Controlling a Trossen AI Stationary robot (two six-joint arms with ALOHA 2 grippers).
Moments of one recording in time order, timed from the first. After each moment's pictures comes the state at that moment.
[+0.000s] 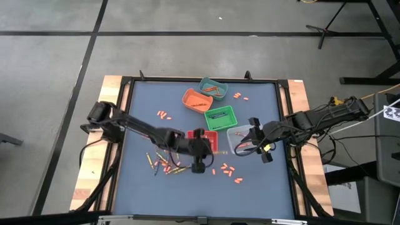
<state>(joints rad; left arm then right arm) -0.23 1.79 1.28 -0.19 -0.25 -0.17 0.31 1.00 0.92 -0.66 0.04 -0.01</state>
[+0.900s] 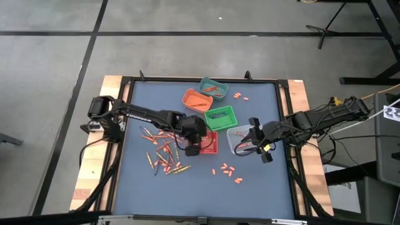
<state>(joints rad) -0.05 1.76 1.28 -0.51 -0.04 -0.13 0.31 1.00 0.92 -0.66 0.04 -0.01</state>
